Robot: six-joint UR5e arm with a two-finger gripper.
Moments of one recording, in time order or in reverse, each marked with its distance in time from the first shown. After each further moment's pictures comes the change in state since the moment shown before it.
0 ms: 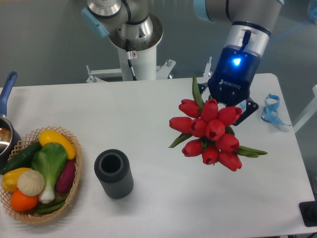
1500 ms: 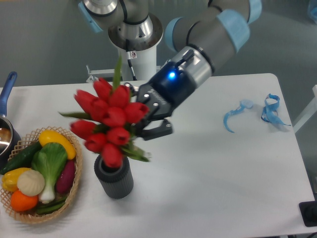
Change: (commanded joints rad) arm -0.199 -0.078 -0.168 0.164 -0.647 0.115
